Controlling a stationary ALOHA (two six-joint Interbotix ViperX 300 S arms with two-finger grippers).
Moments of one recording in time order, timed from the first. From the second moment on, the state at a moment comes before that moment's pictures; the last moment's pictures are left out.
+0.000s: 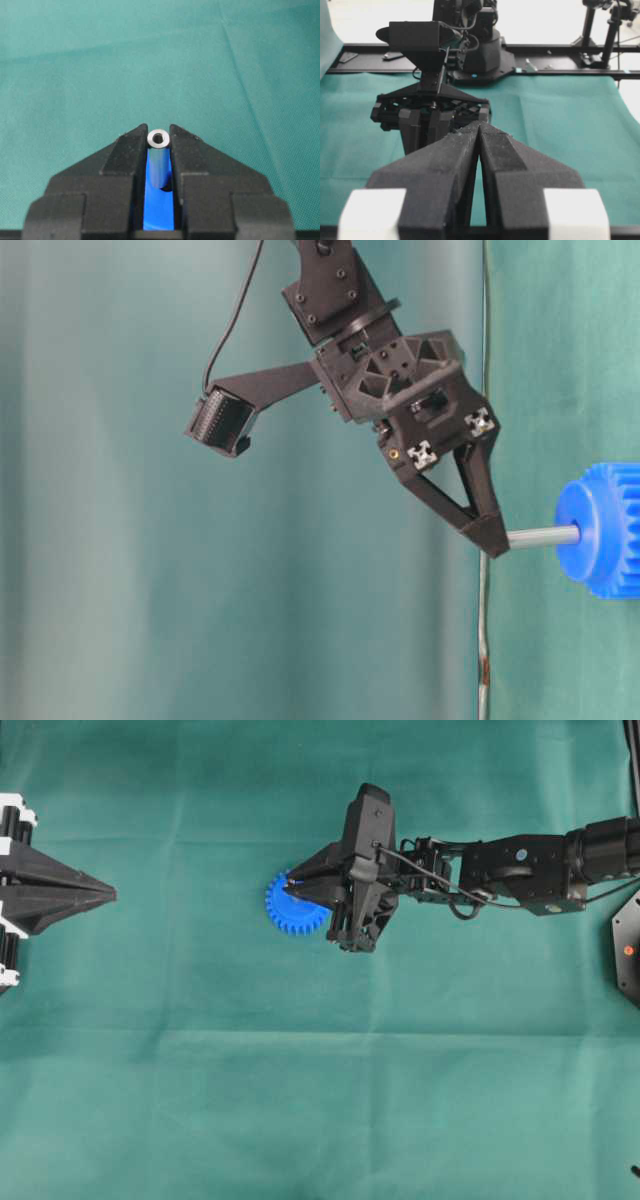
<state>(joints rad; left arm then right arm) 0.00 -0.97 1.18 0.01 -0.22 -0.01 -0.11 0.16 0.64 0.08 -0.32 0.01</state>
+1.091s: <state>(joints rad) -0.01 -0.97 1.18 0.01 -0.22 -0.01 -0.12 0.17 0.64 0.10 -0.35 0.00</state>
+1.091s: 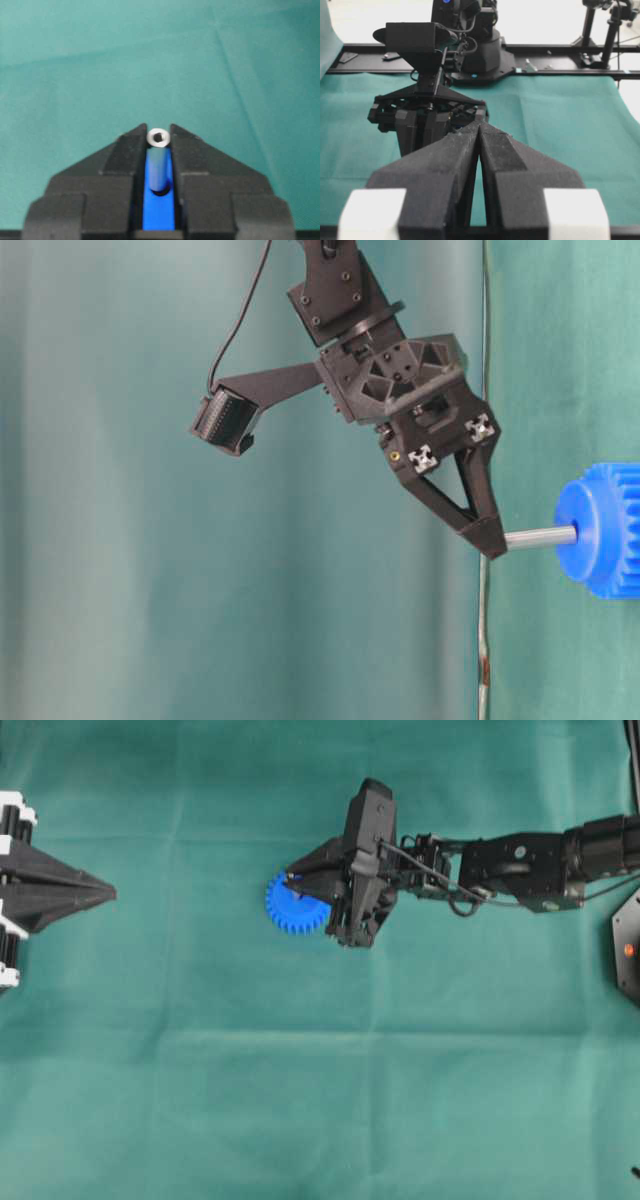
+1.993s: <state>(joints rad) -0.01 -0.97 1.18 0.01 -0.22 -0.01 -0.12 0.12 0.68 0.09 -0.38 -0.01</state>
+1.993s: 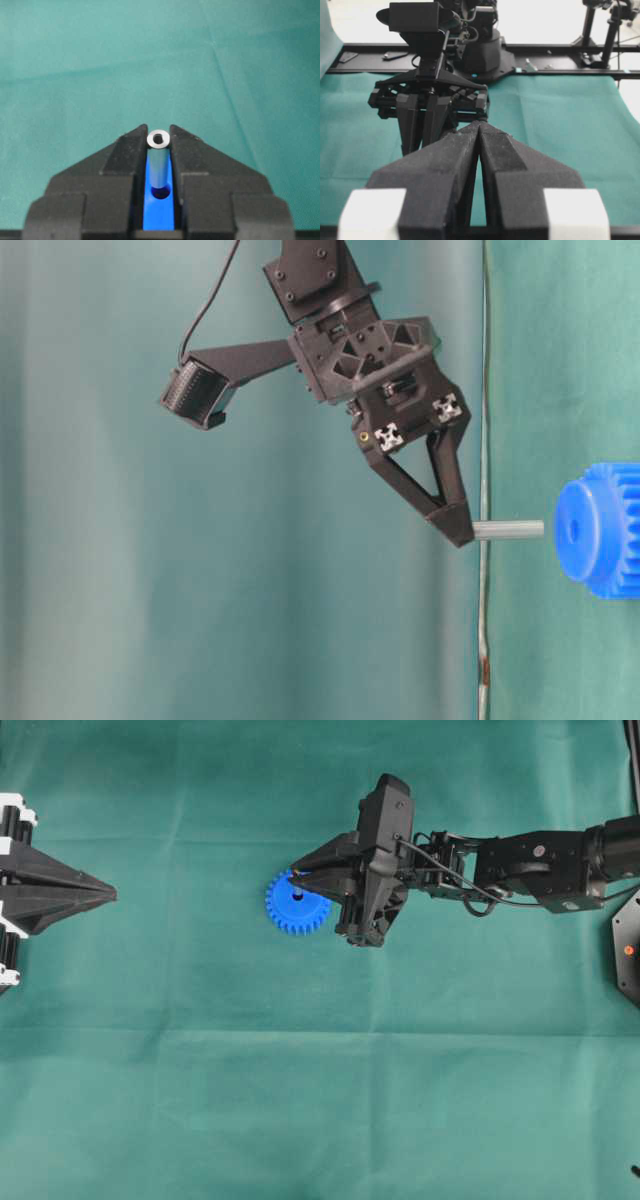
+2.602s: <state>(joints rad) -0.01 -0.97 1.18 0.01 -0.22 -0.01 -0.11 0.19 0.69 0.10 -0.41 -0.01</state>
